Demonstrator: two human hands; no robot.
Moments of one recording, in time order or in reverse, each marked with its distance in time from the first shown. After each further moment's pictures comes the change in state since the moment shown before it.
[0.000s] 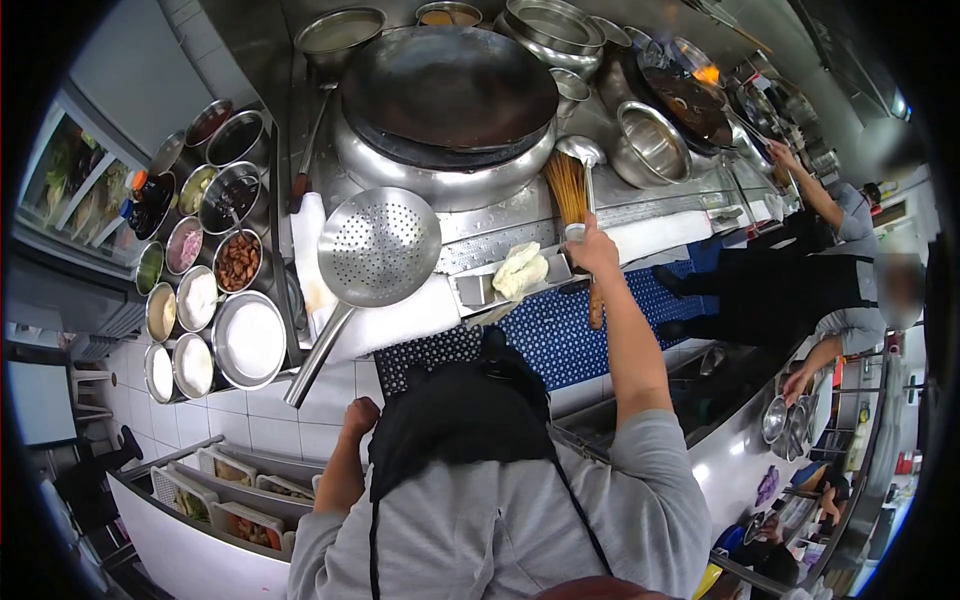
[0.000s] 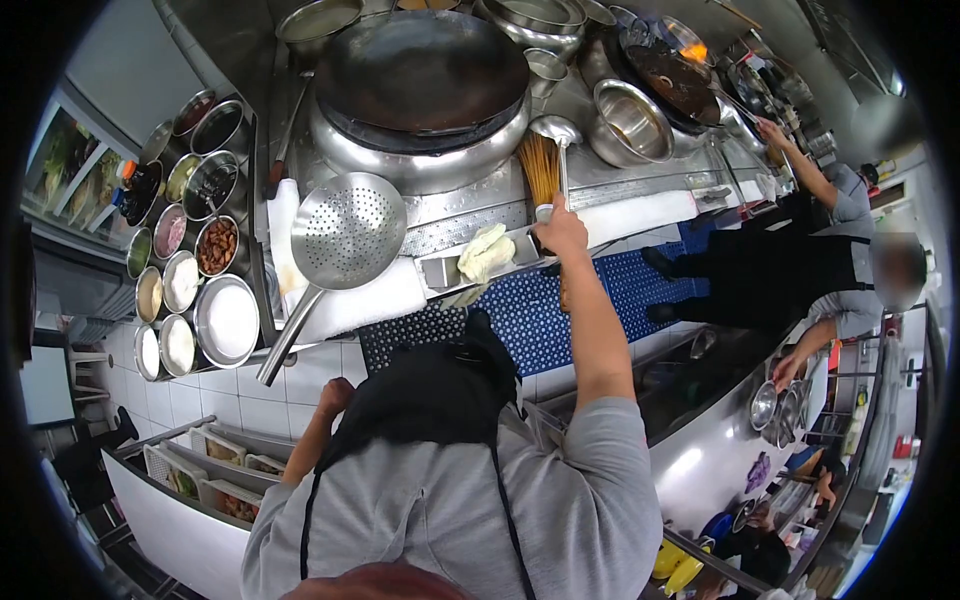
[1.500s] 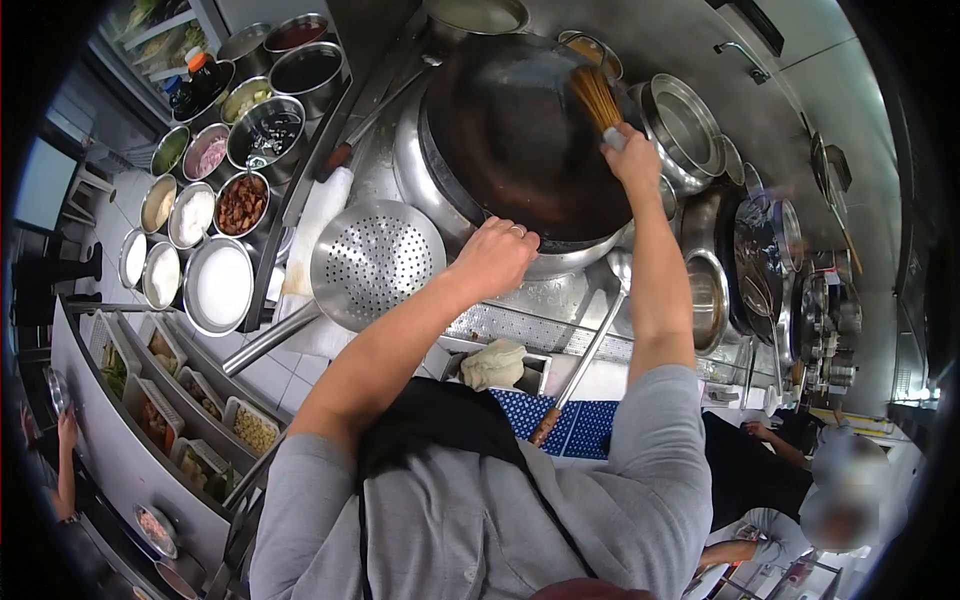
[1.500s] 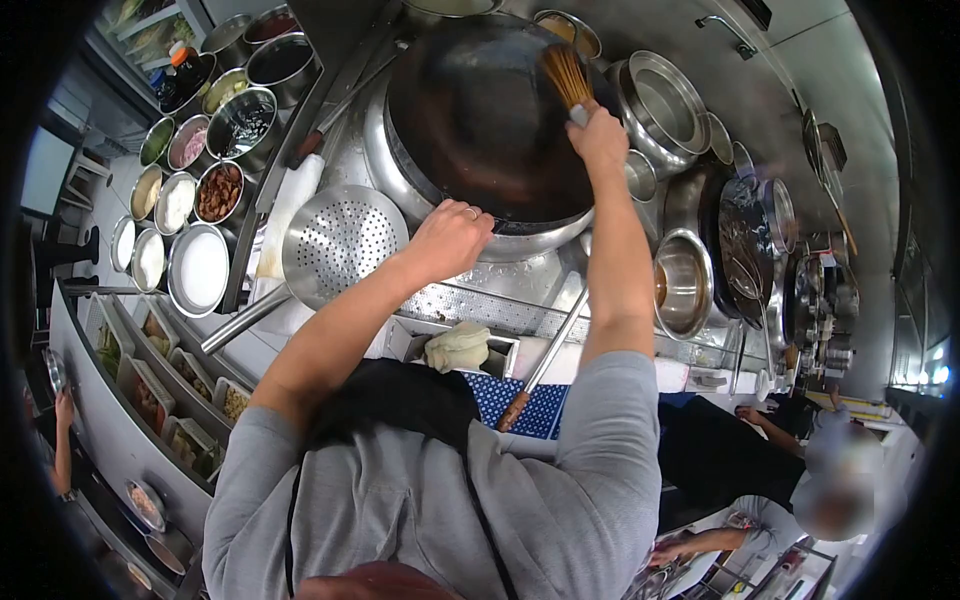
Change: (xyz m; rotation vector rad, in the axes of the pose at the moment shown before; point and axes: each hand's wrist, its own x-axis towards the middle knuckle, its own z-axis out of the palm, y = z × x) left_hand 0.181 0.441 -0.312 0.054 0.791 0.593; right_hand 0.295 -0.228 -0.110 -0.060 0.217 -0.598
